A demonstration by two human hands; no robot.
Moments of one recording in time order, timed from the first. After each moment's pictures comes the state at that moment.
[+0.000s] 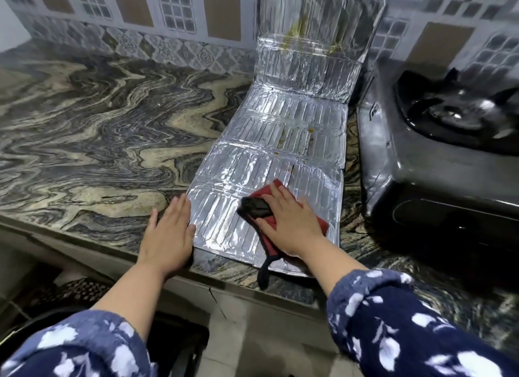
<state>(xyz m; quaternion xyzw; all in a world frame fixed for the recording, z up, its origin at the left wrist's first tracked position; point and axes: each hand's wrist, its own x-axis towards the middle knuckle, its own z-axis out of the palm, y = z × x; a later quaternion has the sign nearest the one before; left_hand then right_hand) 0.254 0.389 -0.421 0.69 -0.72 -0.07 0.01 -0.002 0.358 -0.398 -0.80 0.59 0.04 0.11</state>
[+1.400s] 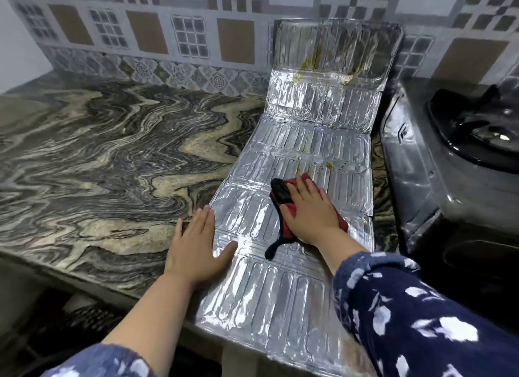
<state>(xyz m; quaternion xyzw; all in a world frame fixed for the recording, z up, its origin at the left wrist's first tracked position) 0.244 0.336 -0.419 0.68 -0.73 -0.05 -0.01 0.000 0.262 -0.412 -0.77 0.64 0.00 0.07</state>
